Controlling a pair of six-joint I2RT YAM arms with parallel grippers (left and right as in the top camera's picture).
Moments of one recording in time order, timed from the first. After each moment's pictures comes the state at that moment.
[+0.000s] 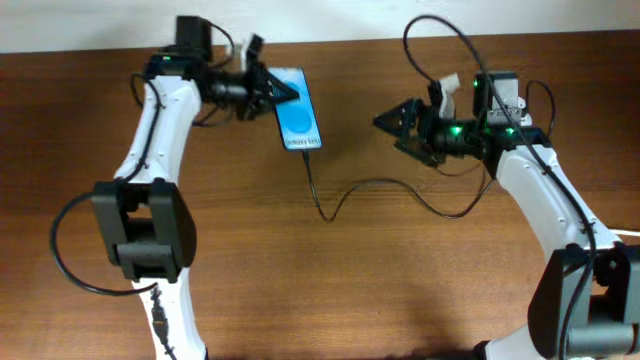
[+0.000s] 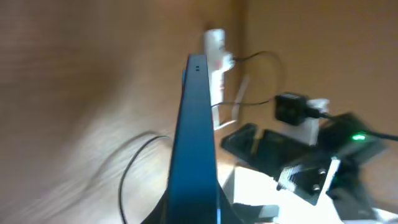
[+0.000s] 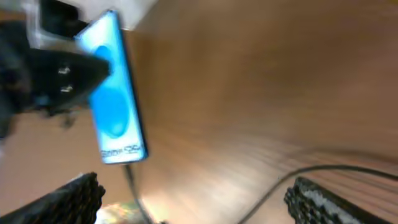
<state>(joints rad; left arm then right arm) -0.08 2.22 2.03 -0.96 1.06 -0.34 0.01 1.70 1.23 -0.45 -0.90 0.54</state>
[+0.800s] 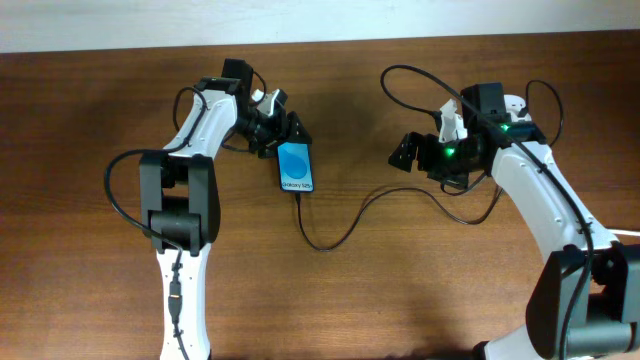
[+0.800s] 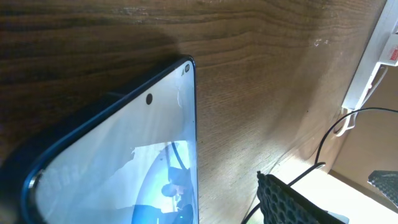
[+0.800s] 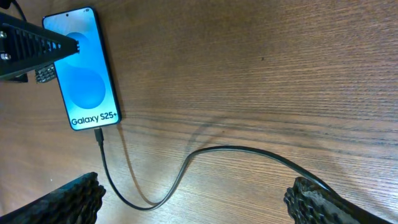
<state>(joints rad) -0.15 2.48 2.03 -1.00 0.73 -0.20 0.05 1.70 1.26 -0.79 -0.47 0.31</state>
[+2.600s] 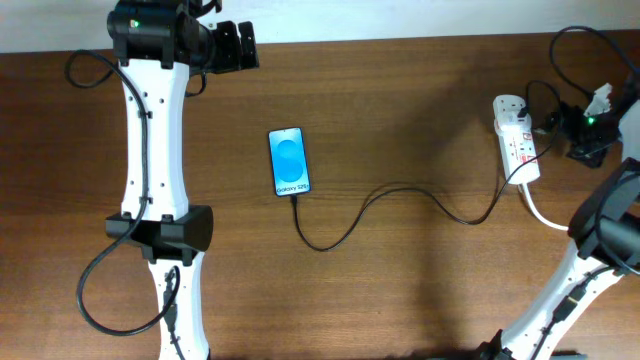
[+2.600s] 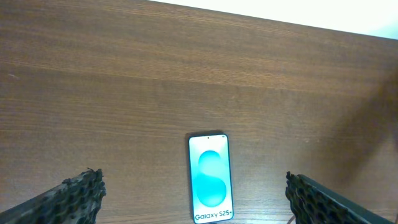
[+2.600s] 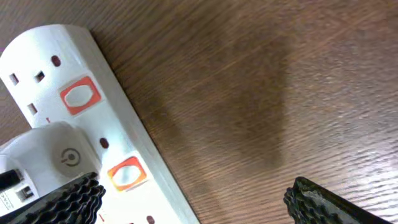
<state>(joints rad) -0.14 2.37 2.96 -1.59 0.09 -0.24 -0.57 2.37 2.00 -0.99 -0.32 0.06</state>
